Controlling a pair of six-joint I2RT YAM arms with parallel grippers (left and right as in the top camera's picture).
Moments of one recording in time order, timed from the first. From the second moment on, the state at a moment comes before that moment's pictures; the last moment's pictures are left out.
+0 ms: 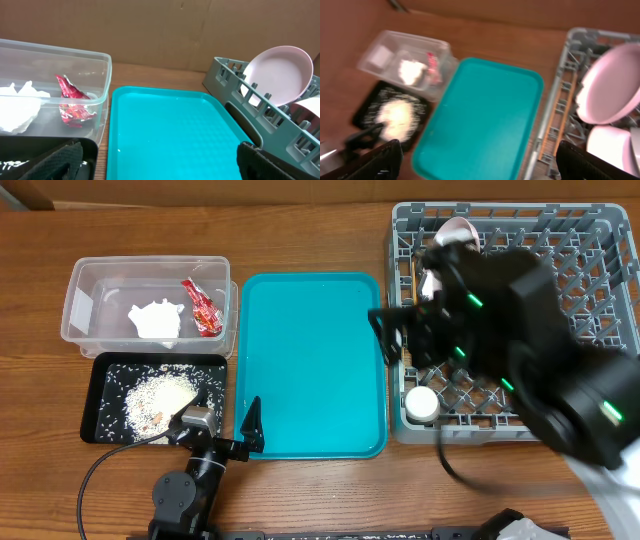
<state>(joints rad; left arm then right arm) -0.17 0.02 0.01 -0.07 0.07 -0.24 0.57 1.29 1.79 -1.16 -0.02 0.28</state>
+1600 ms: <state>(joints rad) -0.17 0.02 0.01 -0.07 0.07 -0.24 0.14 0.06 0.26 -0.24 -0.02 0.09</state>
